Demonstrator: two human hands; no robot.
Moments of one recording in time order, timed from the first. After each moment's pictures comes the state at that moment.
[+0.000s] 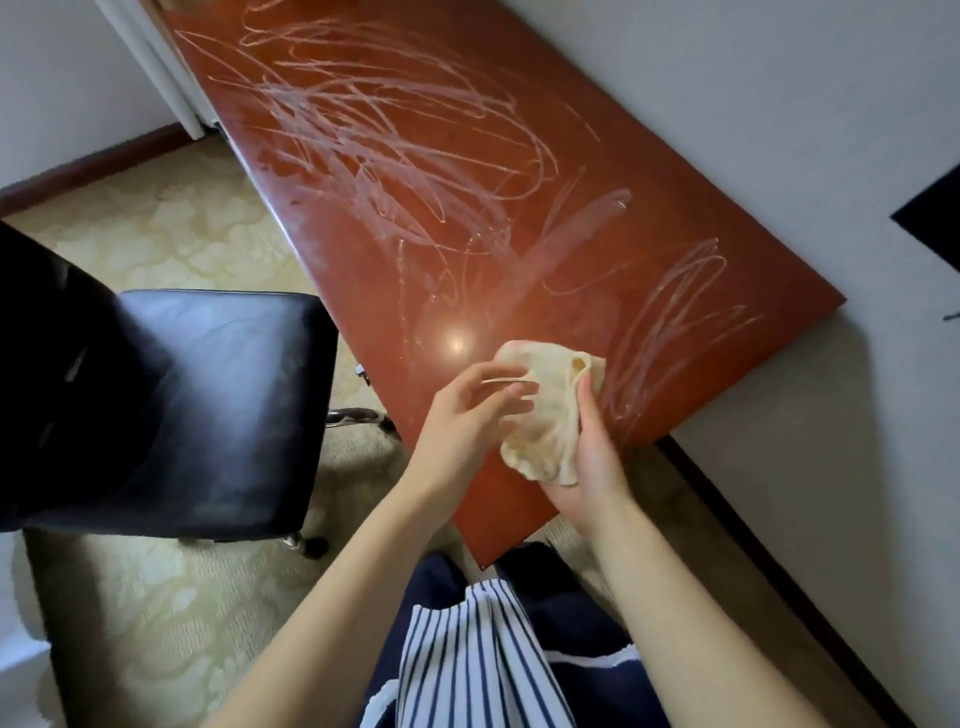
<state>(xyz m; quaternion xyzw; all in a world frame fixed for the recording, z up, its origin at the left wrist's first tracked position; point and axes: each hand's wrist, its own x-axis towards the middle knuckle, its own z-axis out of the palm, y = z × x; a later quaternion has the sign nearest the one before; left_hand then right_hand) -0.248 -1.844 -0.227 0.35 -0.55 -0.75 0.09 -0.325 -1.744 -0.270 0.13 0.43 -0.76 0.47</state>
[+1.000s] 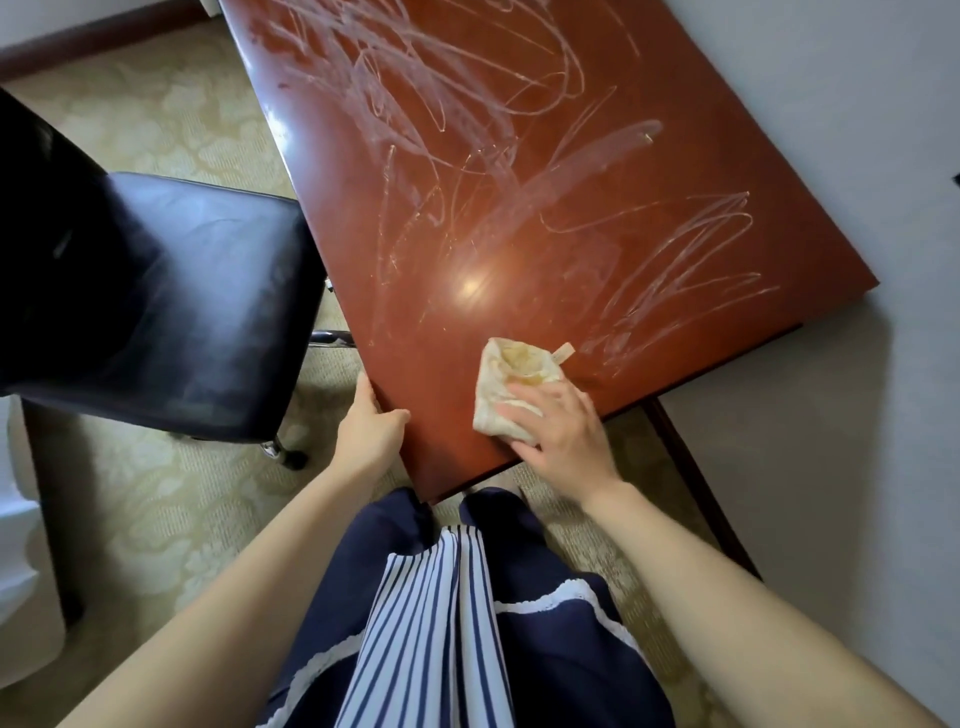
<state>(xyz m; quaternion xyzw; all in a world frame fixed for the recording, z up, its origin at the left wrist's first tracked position) -0.206 -1.827 -0.329 0.60 -0.57 -0.56 0.01 -0.369 -1.671 -0.385 -0.59 0.77 -0.23 0.03</state>
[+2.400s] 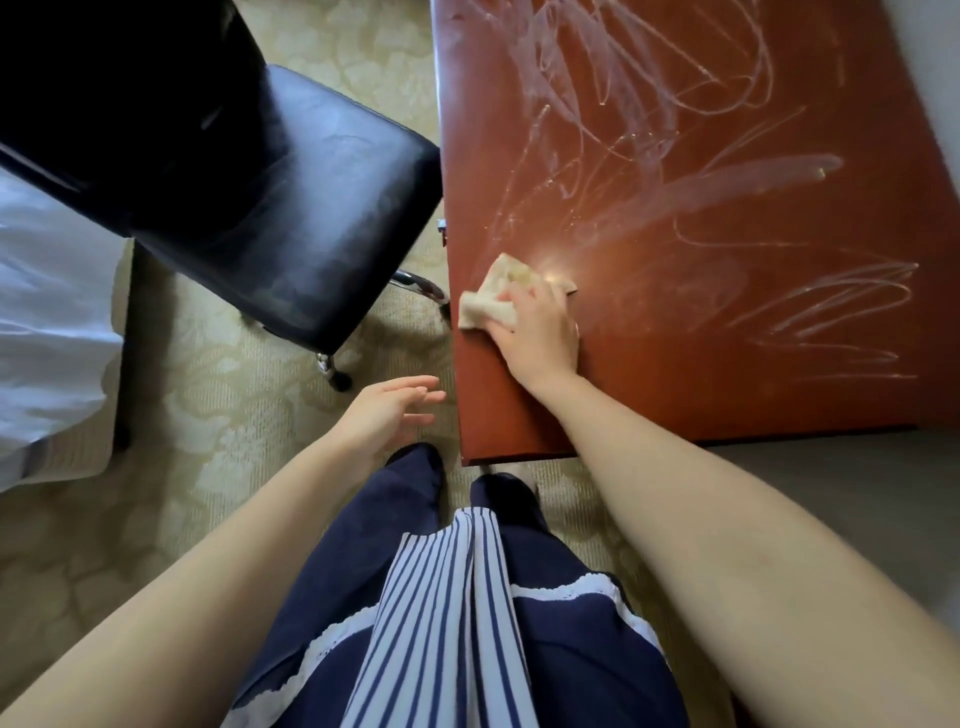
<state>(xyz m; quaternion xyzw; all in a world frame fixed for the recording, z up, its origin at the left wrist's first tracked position) -0.150 -1.810 -0.316 0.64 -0.42 -0.65 0.03 -0.337 -1.810 -0.364 -0.54 0.81 -0.19 0.16</state>
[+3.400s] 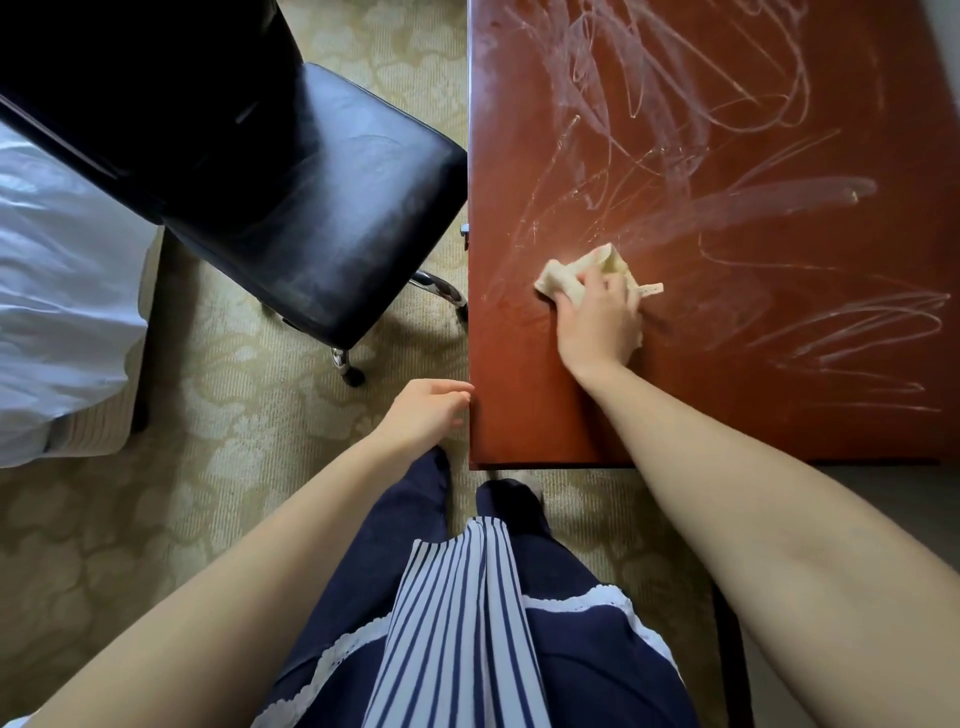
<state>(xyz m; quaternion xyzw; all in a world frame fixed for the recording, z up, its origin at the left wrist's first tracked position) -0.178 -1.799 -0.298 0.64 -0.47 -0.61 0.04 -0.369 -1.822 -0.356 -0.44 0.87 -0.16 0.13</state>
